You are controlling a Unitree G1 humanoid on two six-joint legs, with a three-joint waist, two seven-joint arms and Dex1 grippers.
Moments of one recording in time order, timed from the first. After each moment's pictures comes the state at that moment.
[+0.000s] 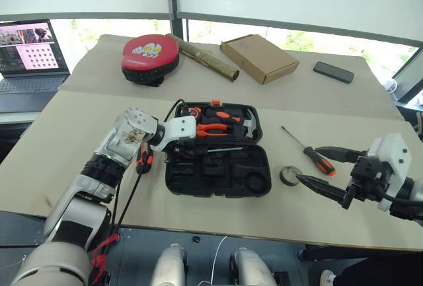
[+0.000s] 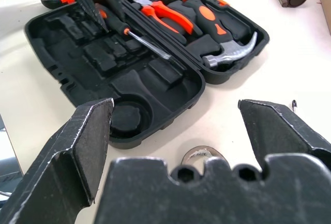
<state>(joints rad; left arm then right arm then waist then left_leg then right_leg) -0.86 0.56 -0.38 0.41 0.07 0.19 -1.33 0.16 -0.88 -0.51 -0.64 0.69 0.65 0.86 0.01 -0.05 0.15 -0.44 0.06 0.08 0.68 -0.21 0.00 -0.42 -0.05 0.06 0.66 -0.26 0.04</state>
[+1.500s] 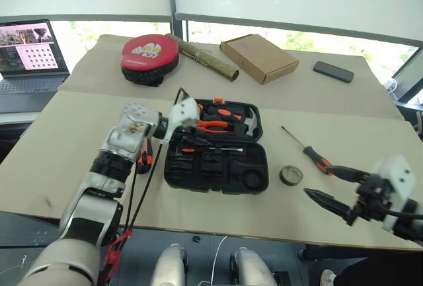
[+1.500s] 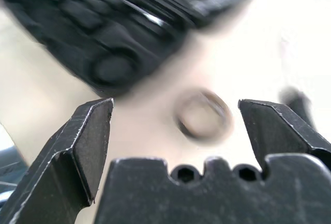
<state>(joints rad) -0.85 0.51 -0.14 0.33 -0.22 0.40 -1.39 0.44 -0.79 -0.68 -0.64 0.67 0.66 0.80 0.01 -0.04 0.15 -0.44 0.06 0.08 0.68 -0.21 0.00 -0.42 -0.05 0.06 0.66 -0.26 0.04</state>
